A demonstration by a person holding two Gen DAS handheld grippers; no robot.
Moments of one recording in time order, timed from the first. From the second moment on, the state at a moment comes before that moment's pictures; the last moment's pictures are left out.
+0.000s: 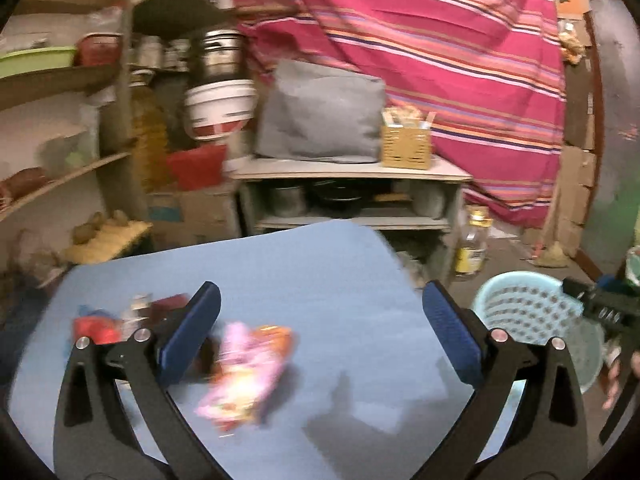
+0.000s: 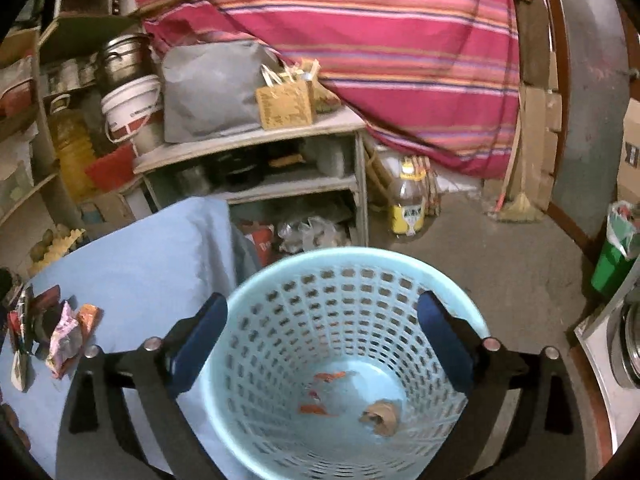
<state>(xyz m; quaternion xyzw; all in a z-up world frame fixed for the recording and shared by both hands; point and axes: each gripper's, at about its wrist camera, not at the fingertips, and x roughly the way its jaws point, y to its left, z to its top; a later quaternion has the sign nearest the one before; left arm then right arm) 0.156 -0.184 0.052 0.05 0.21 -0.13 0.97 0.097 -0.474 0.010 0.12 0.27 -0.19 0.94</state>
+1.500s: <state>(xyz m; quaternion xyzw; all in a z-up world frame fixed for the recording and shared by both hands) 0.214 0.065 -0.074 0.01 0.43 -0.06 0.90 0.207 -0.177 -0.036 0.04 0.37 -0.04 0.93</state>
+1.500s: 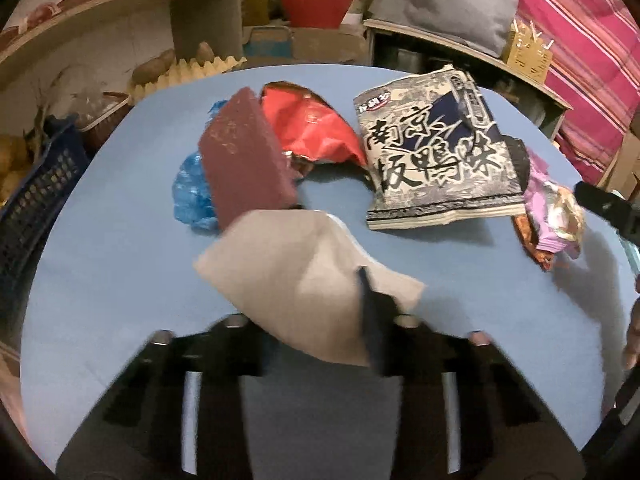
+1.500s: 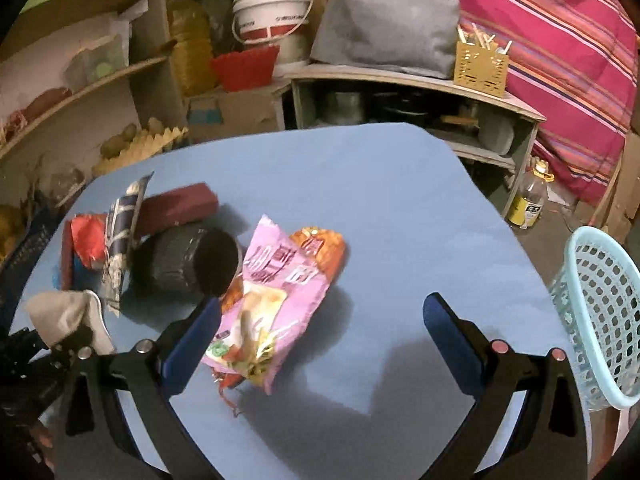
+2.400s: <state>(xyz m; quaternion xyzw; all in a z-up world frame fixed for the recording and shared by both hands) 0.192 0.068 -0.002 -0.03 0.29 -0.01 0.96 0.220 -0.165 -0.050 0.01 0.40 -0.02 0.92</state>
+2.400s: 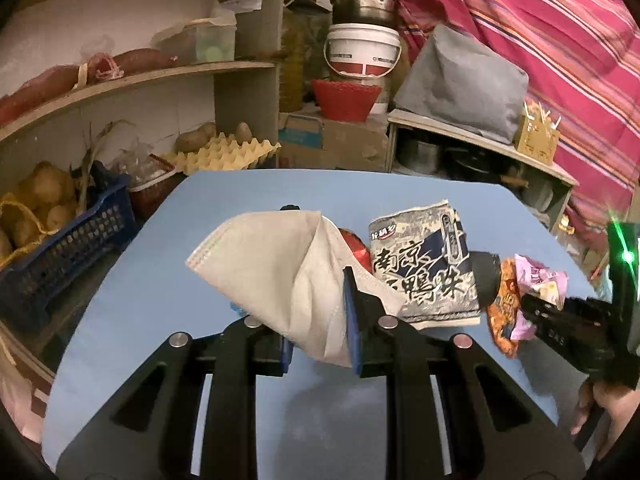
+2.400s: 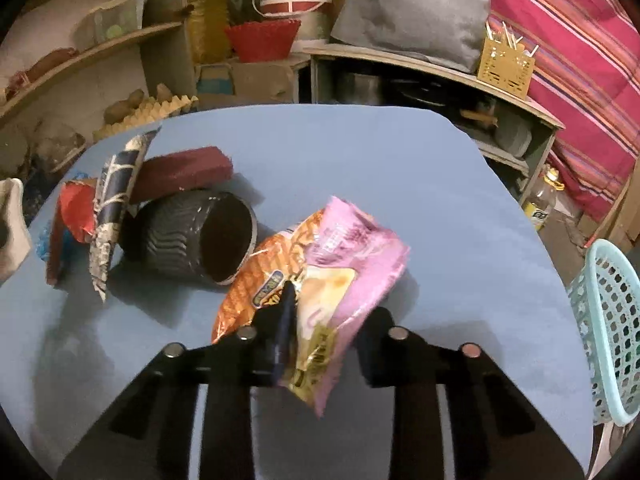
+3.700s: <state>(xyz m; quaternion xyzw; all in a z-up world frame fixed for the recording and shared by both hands) 0.181 -0.157 0.031 0.01 0.27 -0.13 0.95 0.128 -0.434 0.008 0.10 0.31 -0.13 0.94</state>
